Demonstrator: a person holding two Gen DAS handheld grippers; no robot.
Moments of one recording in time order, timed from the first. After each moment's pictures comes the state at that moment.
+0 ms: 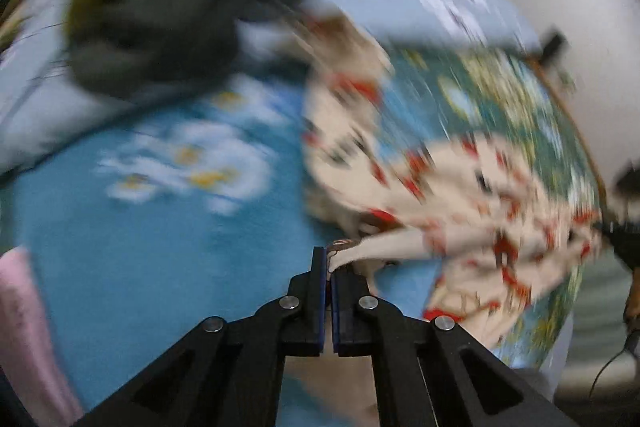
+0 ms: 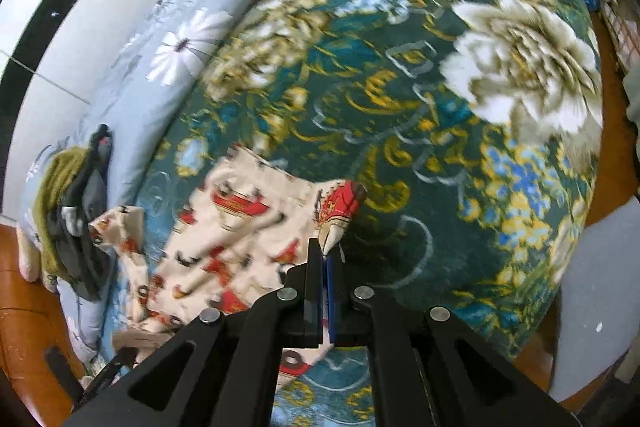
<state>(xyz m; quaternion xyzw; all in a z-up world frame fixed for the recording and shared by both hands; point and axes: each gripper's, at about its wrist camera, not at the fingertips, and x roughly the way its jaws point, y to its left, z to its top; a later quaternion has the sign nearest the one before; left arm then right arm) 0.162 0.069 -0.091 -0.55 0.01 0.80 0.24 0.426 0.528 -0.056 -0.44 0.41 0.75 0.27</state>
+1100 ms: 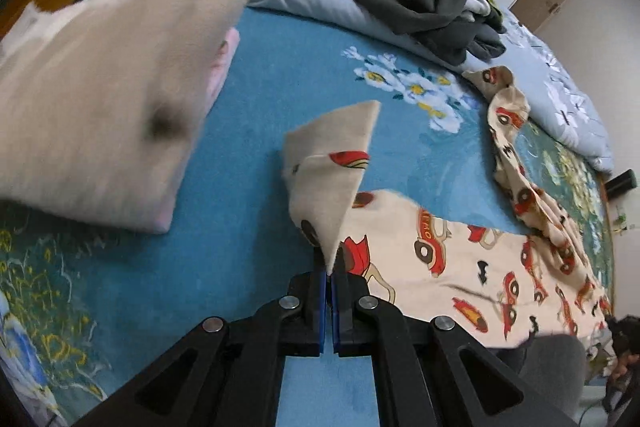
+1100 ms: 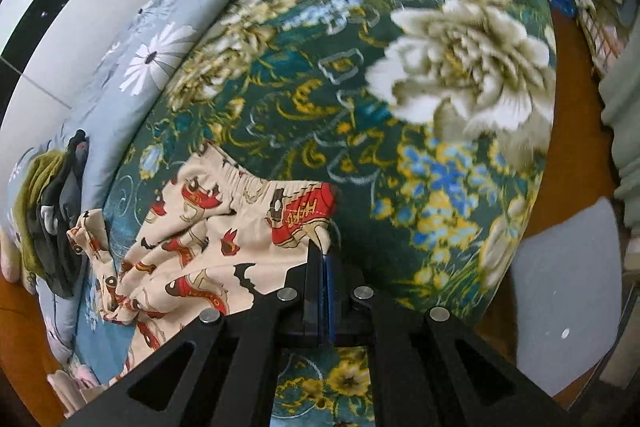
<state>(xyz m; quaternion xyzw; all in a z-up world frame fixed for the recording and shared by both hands) 0.298 -0.104 -0.123 -0.56 -0.14 0.82 0.04 0.485 0.547 -0.066 -0.45 0.38 0.75 0.32</state>
